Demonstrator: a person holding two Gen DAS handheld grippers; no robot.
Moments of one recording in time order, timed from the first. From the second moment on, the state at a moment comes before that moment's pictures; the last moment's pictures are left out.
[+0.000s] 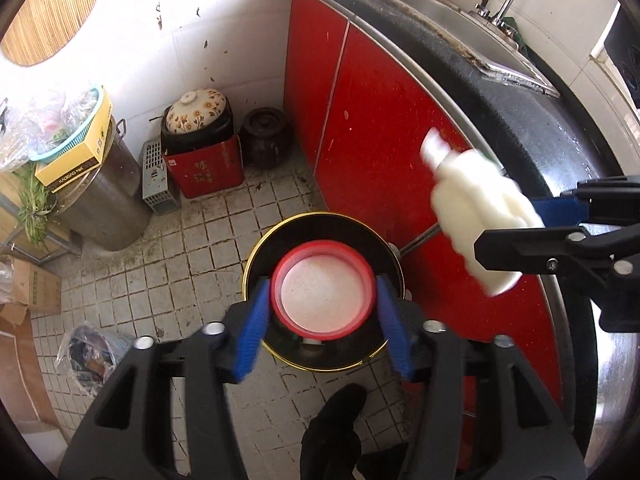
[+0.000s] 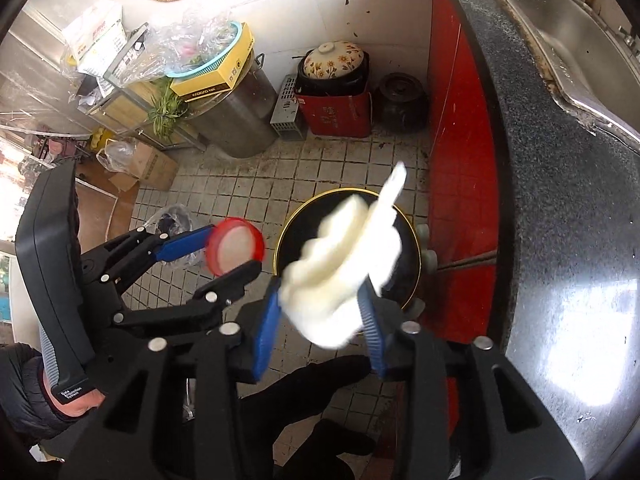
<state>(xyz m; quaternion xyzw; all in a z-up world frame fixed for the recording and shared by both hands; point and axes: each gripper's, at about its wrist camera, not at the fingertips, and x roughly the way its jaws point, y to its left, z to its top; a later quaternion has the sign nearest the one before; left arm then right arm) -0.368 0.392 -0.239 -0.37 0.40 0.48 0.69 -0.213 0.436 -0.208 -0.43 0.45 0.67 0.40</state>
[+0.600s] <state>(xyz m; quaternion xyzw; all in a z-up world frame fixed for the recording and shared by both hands) -0.351 0.380 -0.205 -0.33 0.40 0.49 0.70 -0.153 0.388 -0.140 -0.35 0.44 0.68 0.47</state>
